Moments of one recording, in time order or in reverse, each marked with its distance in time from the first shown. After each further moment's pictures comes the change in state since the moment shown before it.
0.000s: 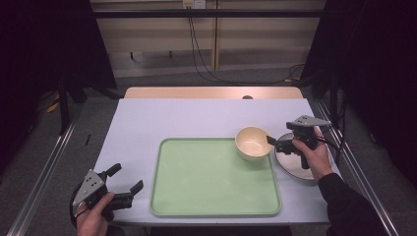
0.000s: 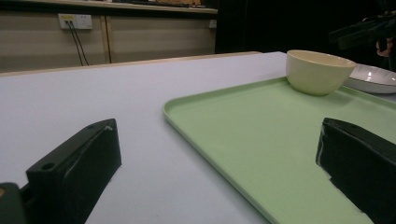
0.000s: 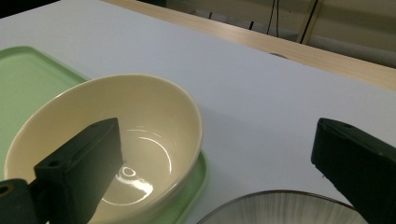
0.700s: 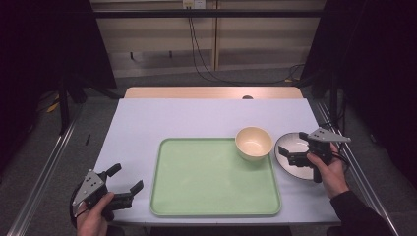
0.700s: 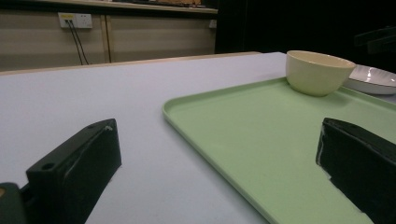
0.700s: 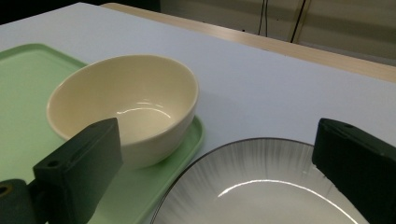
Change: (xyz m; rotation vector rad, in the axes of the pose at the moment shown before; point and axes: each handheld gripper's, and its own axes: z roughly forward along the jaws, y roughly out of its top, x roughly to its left) left arm 0.000 0.000 0.000 0.002 -0.003 -0.004; right arm 0.003 -0.028 -0.044 -0.048 -0.027 0.006
